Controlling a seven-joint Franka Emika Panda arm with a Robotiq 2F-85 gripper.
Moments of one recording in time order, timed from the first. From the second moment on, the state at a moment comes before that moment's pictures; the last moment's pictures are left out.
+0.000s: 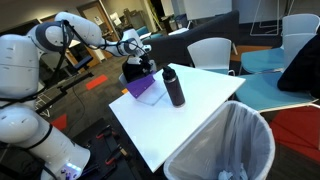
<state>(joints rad) 0.26 0.68 0.07 -1.61 -0.09 2.38 0.18</state>
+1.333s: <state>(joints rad) 0.28 0.63 -0.05 -1.61 -0.37 2.33 0.17</state>
